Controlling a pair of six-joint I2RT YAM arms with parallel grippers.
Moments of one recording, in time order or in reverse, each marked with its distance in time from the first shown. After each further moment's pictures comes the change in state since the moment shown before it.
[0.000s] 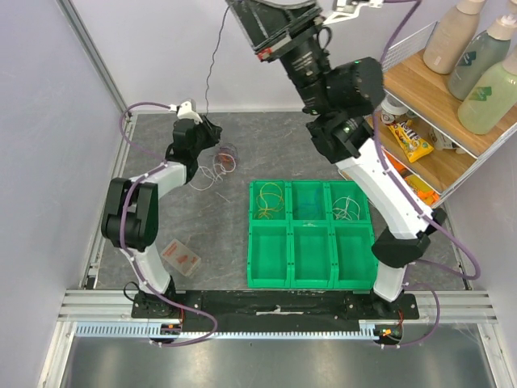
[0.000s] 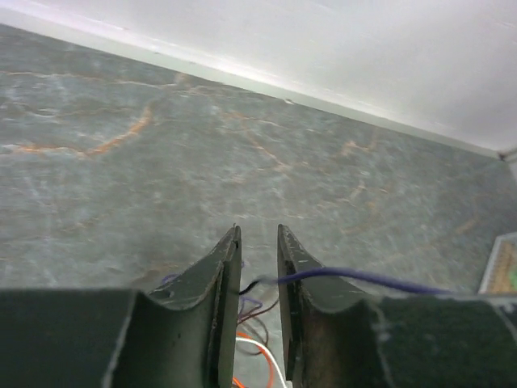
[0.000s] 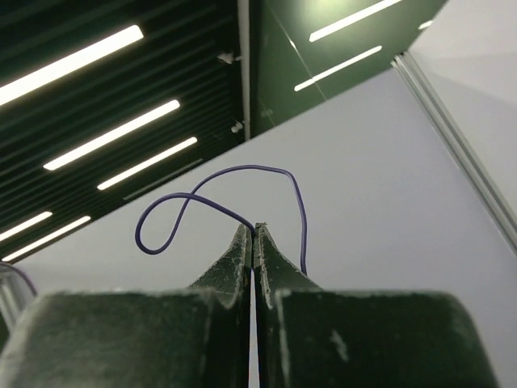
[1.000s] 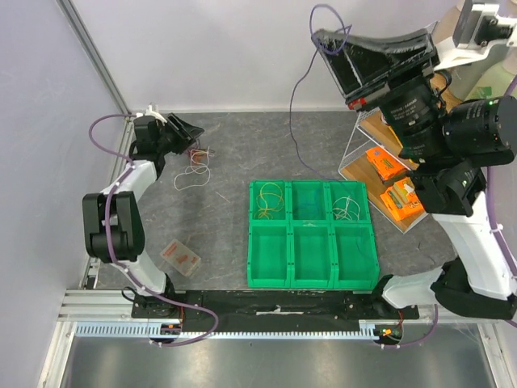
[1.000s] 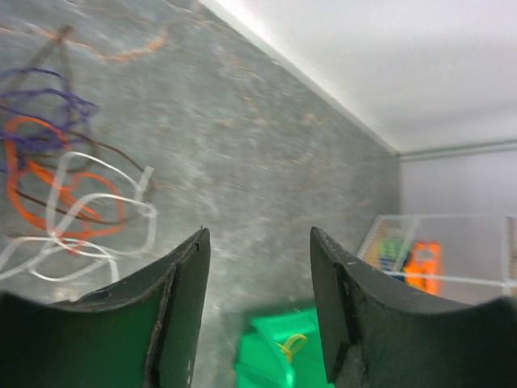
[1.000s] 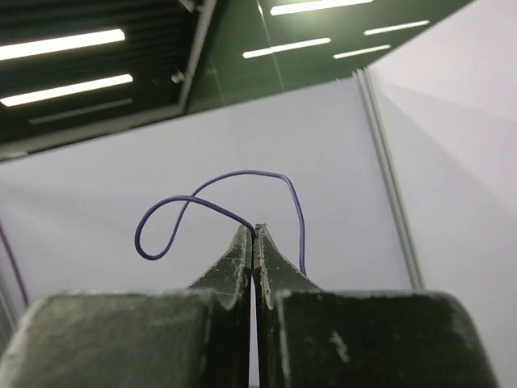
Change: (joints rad) left arm 0.262 -0.050 0.062 -0.328 0.336 -0.269; right arm 0.000 -0.487 -0.280 -0.236 -0.054 -0.298
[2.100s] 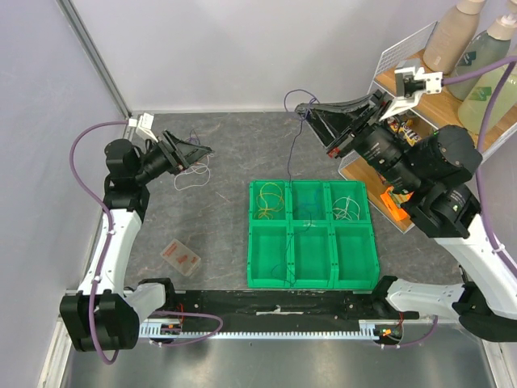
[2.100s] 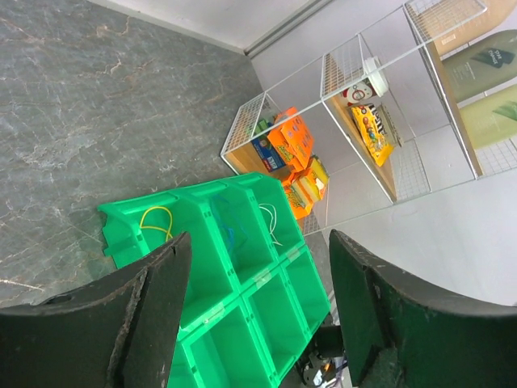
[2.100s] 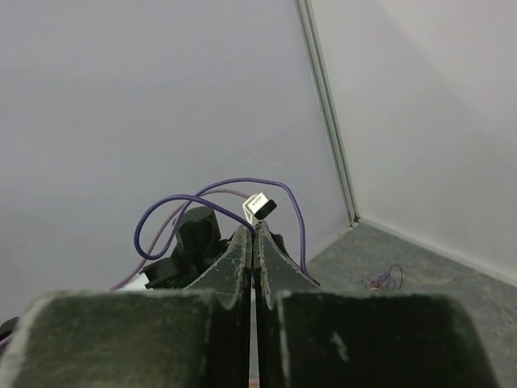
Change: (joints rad) left arm 0.000 -0.668 -0.252 -0.114 0.436 -0.027; right arm 0.000 -0.257 -0.447 -0.232 0.057 -0.147
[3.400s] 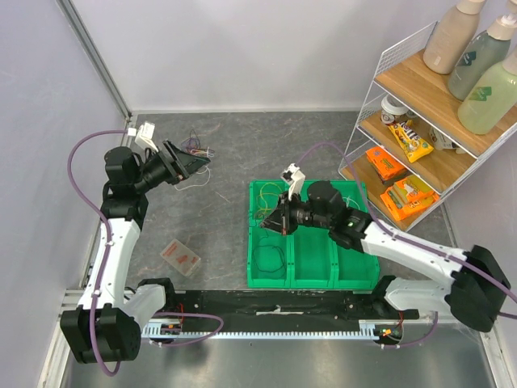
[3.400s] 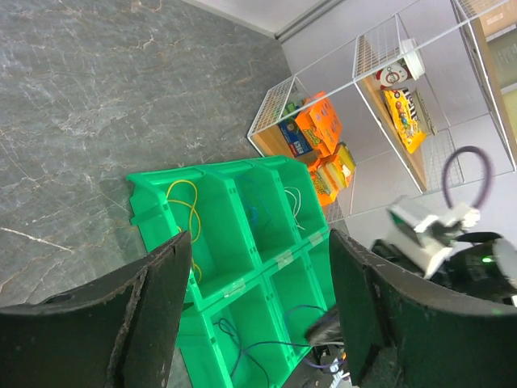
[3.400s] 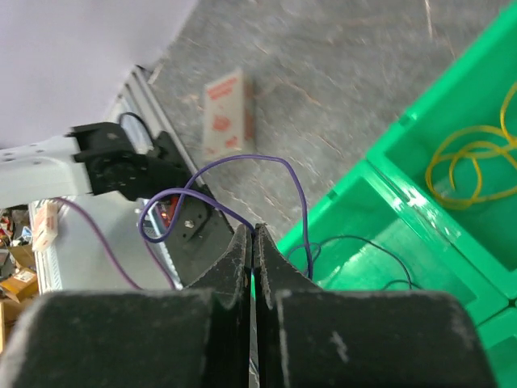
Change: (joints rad) left arm 0.011 -0.073 -0.029 -0.146 -0.037 0.097; right arm 0.002 0.042 -0.912 0.223 -0.331 0.218
